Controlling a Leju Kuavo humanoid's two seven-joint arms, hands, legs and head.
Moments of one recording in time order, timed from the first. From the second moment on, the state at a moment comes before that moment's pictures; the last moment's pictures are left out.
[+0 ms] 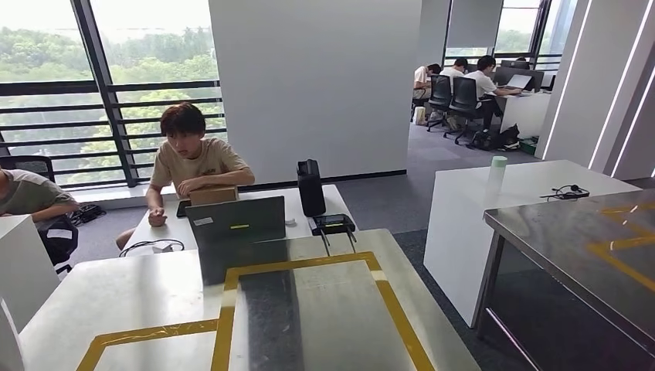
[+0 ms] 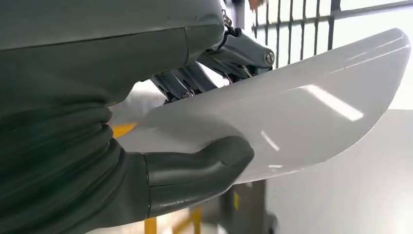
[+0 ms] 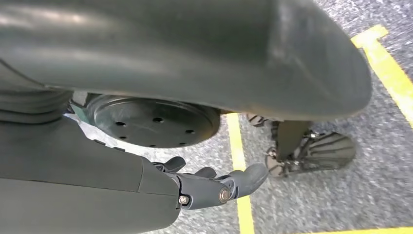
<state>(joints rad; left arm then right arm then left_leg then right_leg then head) -0.61 0.54 0.25 -0.76 0.41 -0.37 -0.48 -0.04 0.05 0.60 -0.15 -0.75 -0.04 0.10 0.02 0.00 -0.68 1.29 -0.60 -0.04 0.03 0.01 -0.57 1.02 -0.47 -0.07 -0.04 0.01</state>
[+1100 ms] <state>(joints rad) -0.74 0.23 -0.58 -0.51 -0.66 0.35 -0.57 -0.02 0.05 0.62 -0.15 -0.73 -0.04 0.08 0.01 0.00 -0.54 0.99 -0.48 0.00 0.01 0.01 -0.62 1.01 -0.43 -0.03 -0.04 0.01</state>
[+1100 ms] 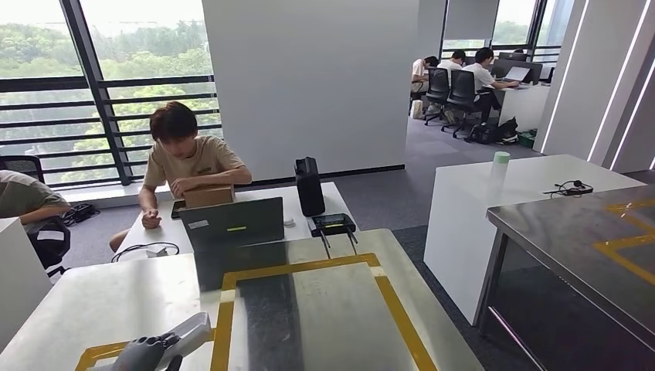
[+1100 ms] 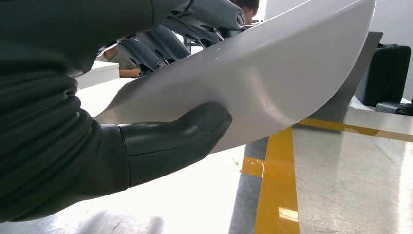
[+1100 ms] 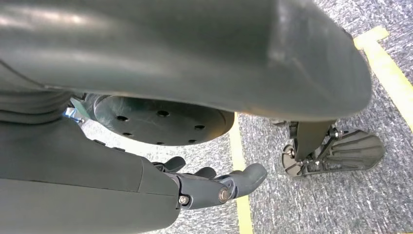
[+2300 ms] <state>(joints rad) -0.73 0.29 -0.60 -0.47 -0.77 0.41 -0.41 -0.02 0.05 0.64 -0.15 -0.74 -0.04 0.09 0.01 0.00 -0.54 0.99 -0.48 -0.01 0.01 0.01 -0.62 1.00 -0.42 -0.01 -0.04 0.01</state>
